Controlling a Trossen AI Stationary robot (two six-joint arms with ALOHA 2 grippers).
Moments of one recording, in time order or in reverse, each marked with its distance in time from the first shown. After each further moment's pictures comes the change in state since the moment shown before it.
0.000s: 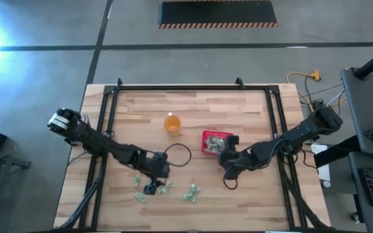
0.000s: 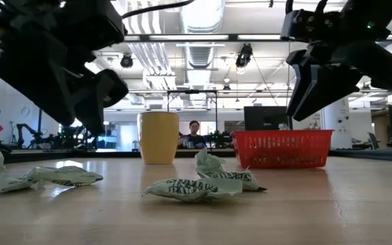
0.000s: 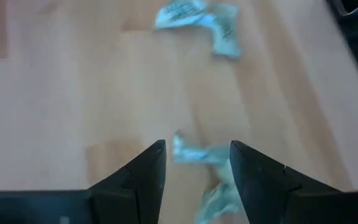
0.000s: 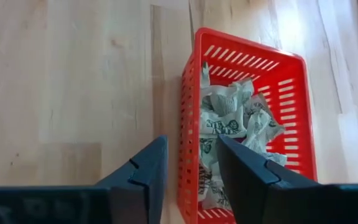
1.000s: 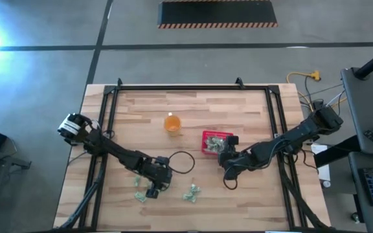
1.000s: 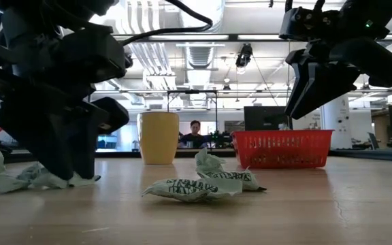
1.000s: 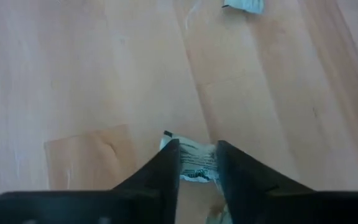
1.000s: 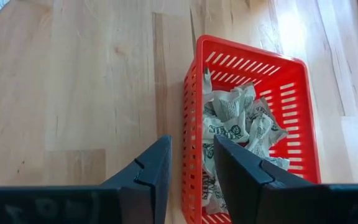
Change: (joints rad) left arm -0.026 0.160 0.004 0.066 -0.007 0.003; right arm 0.001 0.000 0.000 0.019 -0.002 0.009
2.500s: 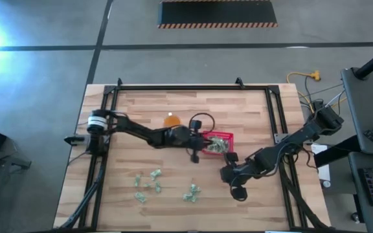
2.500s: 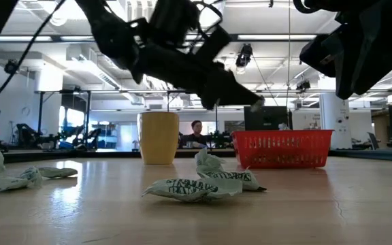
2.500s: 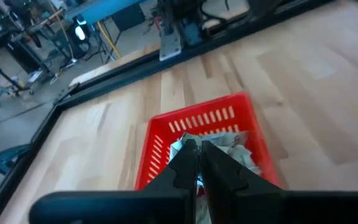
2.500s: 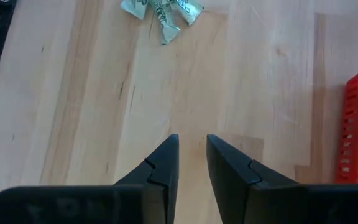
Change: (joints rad) left arm 0.396 0.269 0.270 0.683 -0.151 0.599; right arm 0.111 -0.003 0.072 0.002 -0.383 0.108
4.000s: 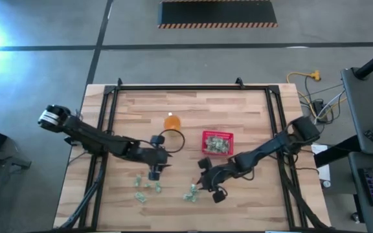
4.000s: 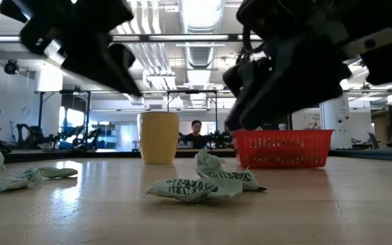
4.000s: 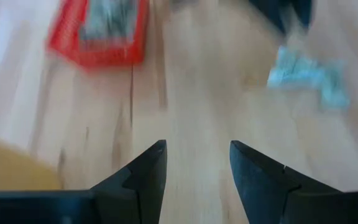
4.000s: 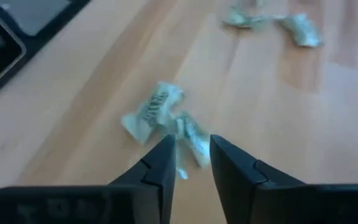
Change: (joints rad) left arm -0.298 -0.585 -0.309 -0.742 -0.162 -0.447; right arm -0.119 0.331 -0.023 0.726 -0.127 -0.371
